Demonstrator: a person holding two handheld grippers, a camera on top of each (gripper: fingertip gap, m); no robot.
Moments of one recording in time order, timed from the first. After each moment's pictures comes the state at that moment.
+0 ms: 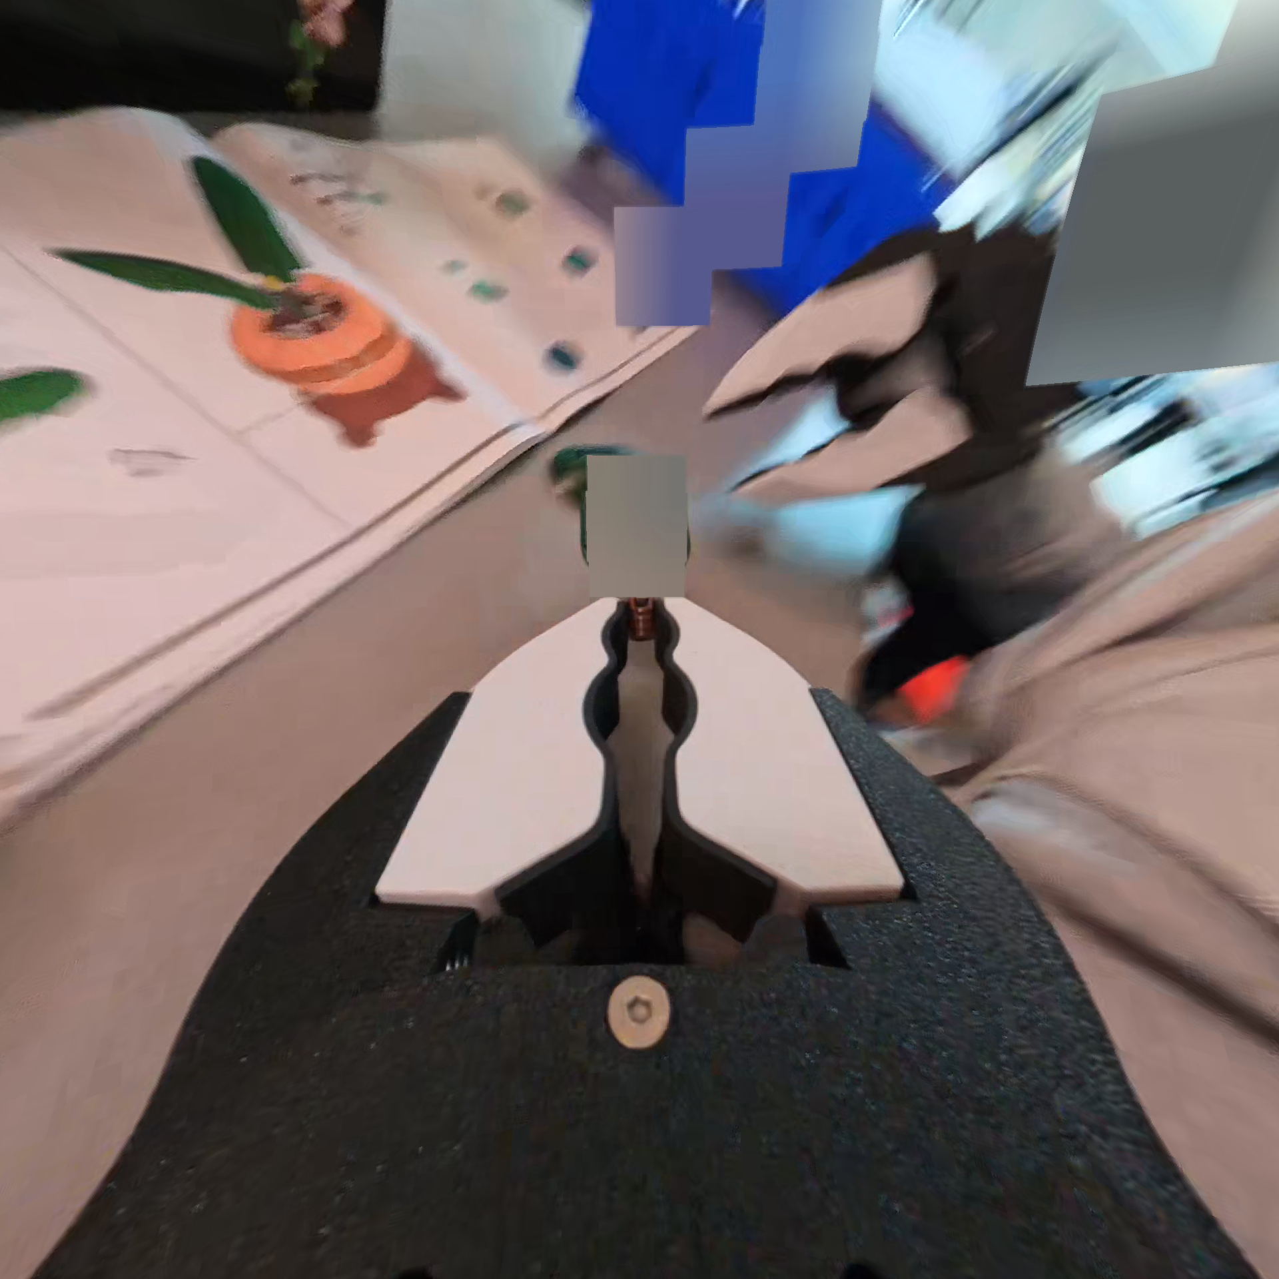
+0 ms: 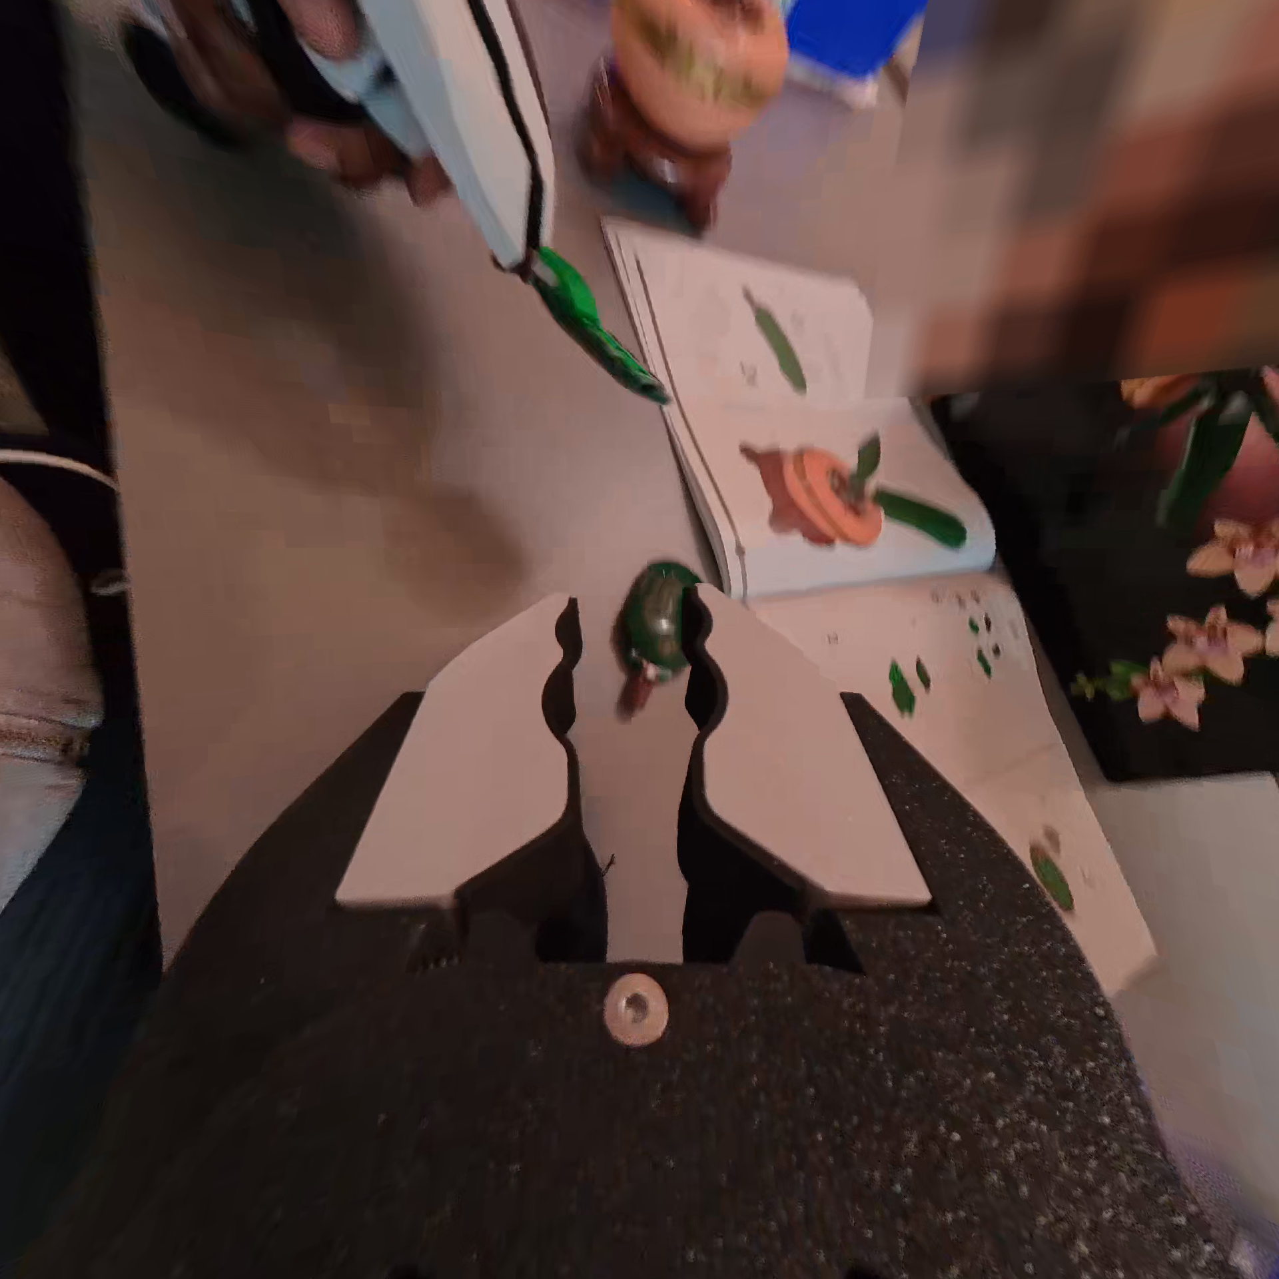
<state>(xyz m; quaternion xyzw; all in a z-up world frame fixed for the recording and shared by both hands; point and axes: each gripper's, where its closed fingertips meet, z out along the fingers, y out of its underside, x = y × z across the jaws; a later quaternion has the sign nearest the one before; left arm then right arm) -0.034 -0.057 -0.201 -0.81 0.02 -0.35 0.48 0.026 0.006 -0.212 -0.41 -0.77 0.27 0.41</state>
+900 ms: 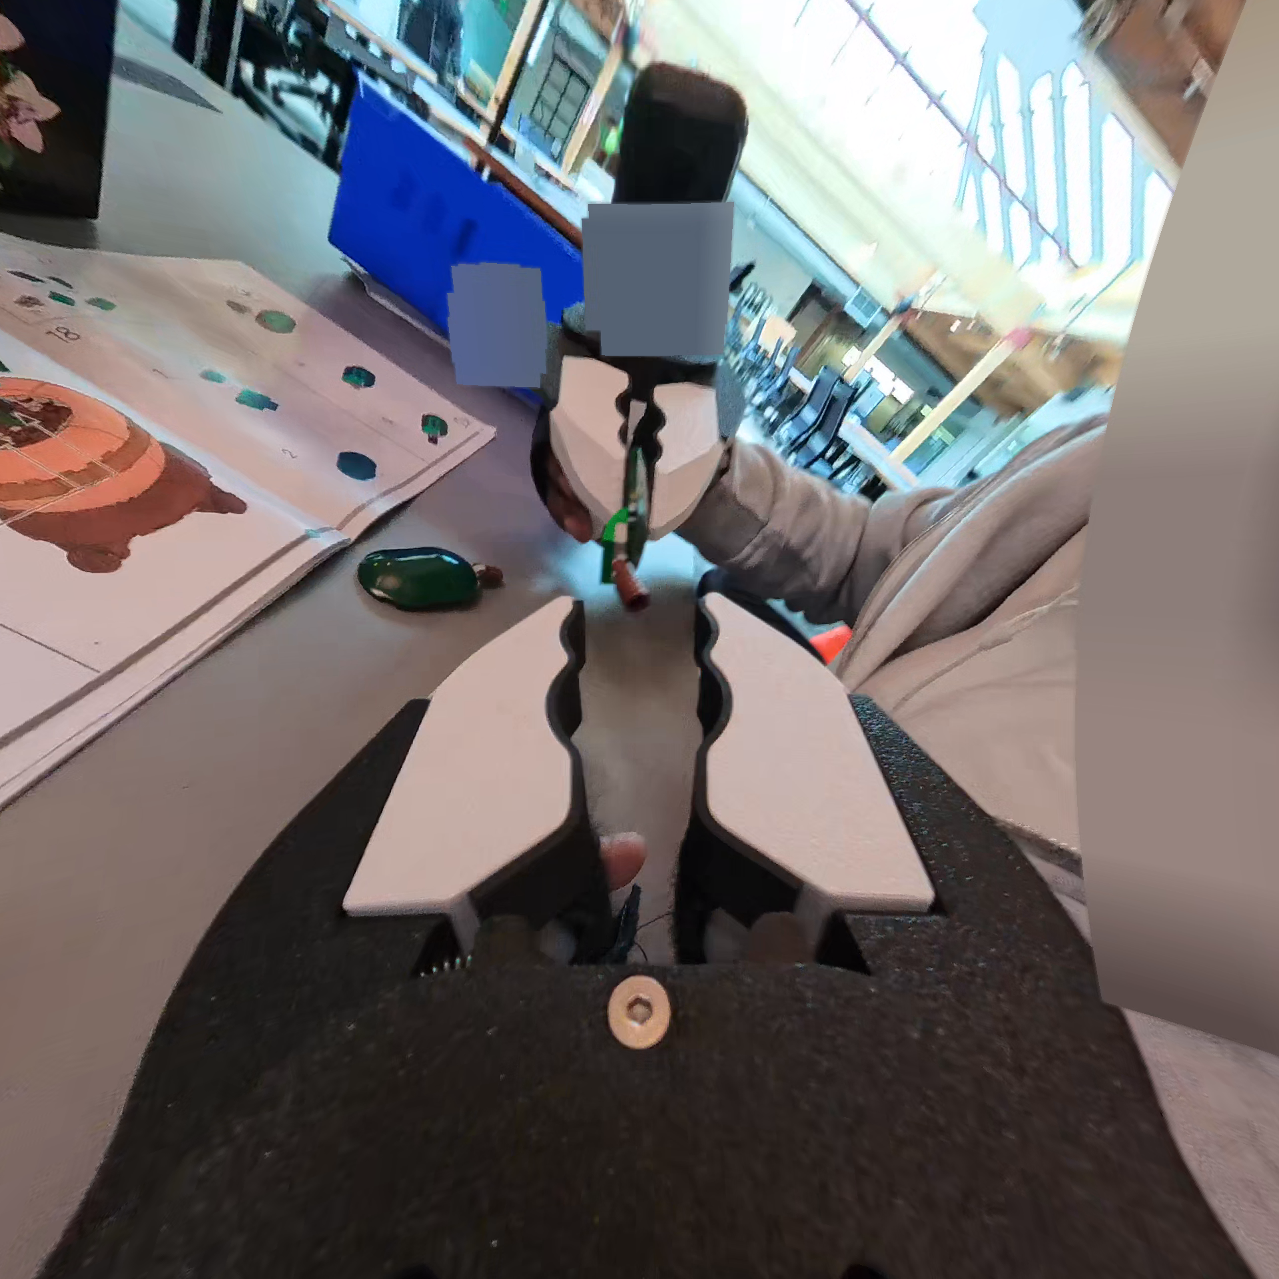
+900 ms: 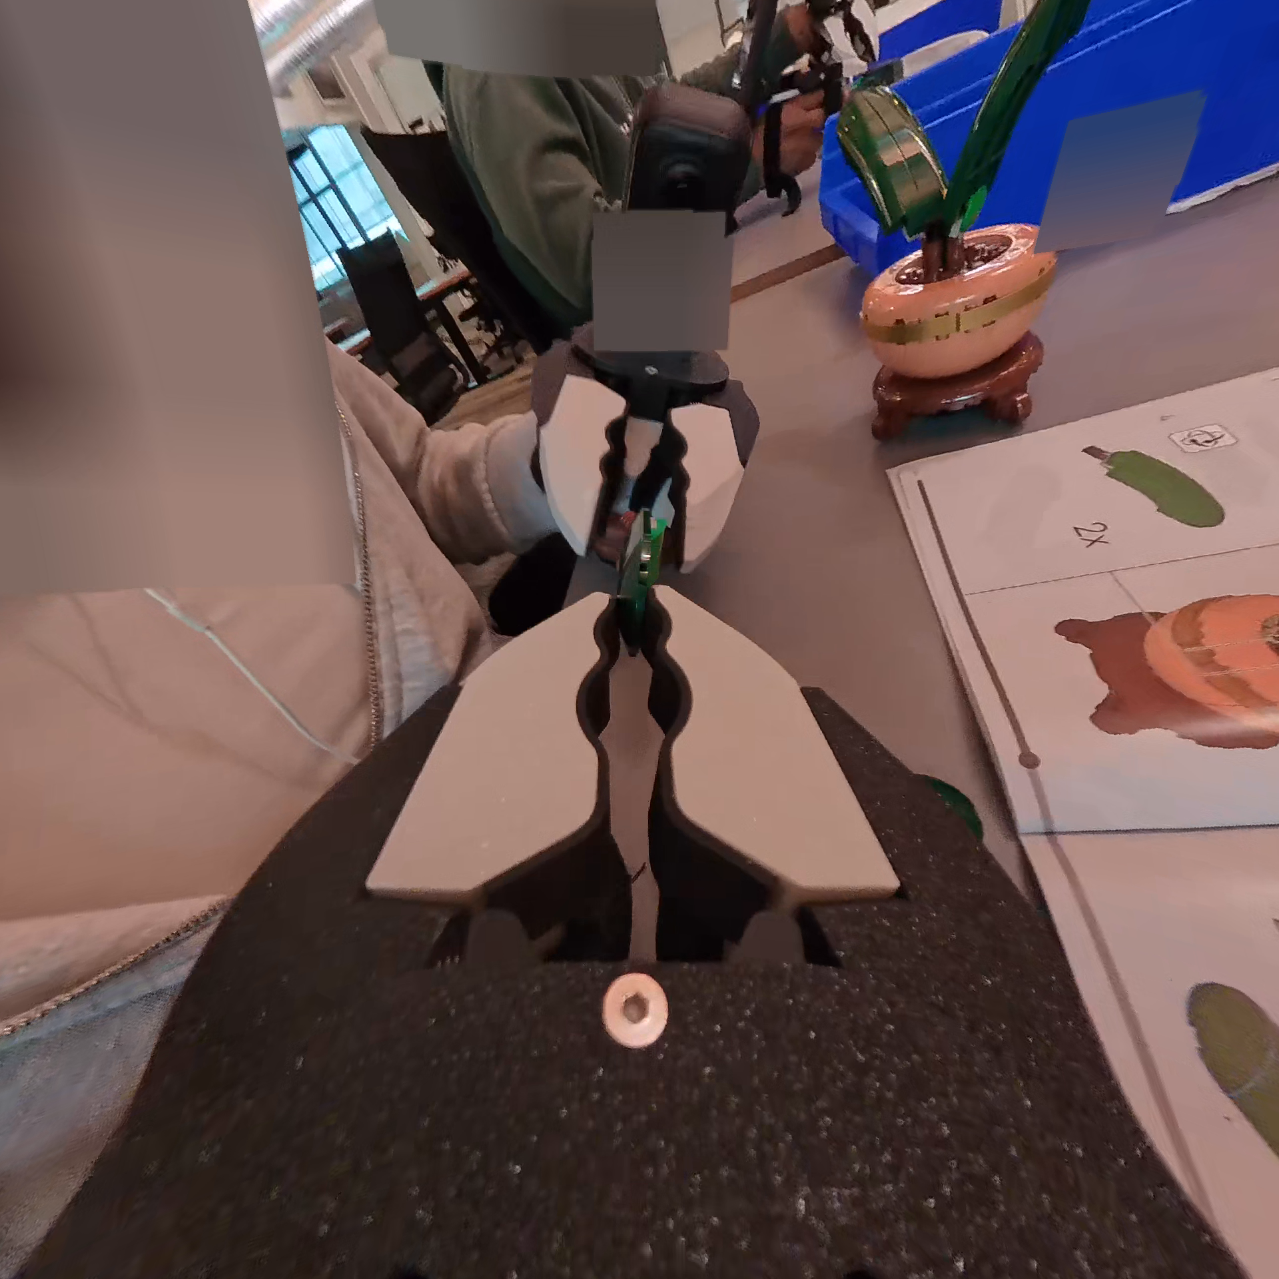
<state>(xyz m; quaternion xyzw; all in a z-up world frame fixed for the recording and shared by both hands) -0.006 -0.057 -0.174 -0.73 0.09 -0.45 0.52 0.009 -0.037 -0.169 -0.39 -0.65 0.64 0.10</state>
